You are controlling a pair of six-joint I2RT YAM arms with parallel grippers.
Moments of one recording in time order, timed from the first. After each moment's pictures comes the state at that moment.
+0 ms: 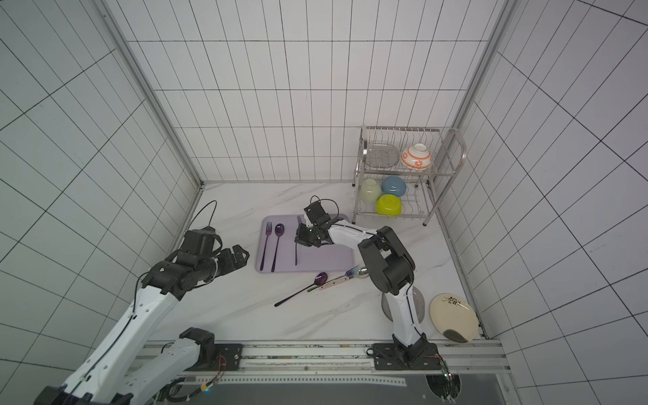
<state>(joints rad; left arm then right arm) -0.25 0.89 0.85 -0.88 0.06 -0.62 0.75 2.08 1.43 -0.21 -0.43 0.80</state>
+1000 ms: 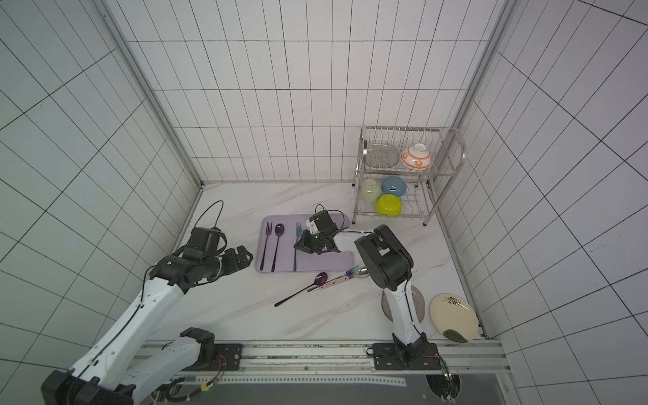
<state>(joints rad) -0.25 0.96 0.85 -0.89 0.11 -0.61 0.70 2.13 1.26 0.06 -0.59 0.88</state>
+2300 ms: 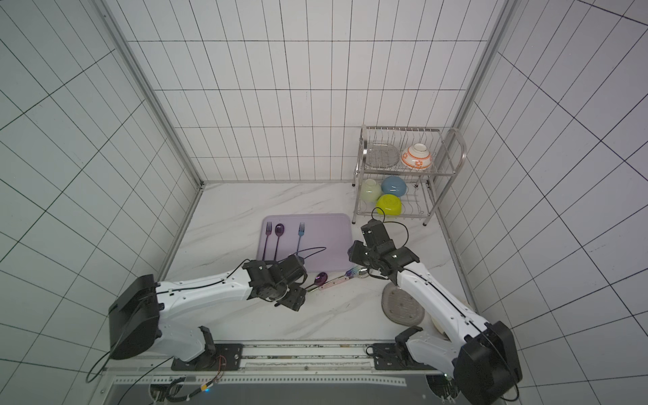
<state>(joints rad) -1.01 1.51 0.95 -0.73 -0.03 -0.55 0.56 1.09 0.81 -0.58 -0.08 0.71</state>
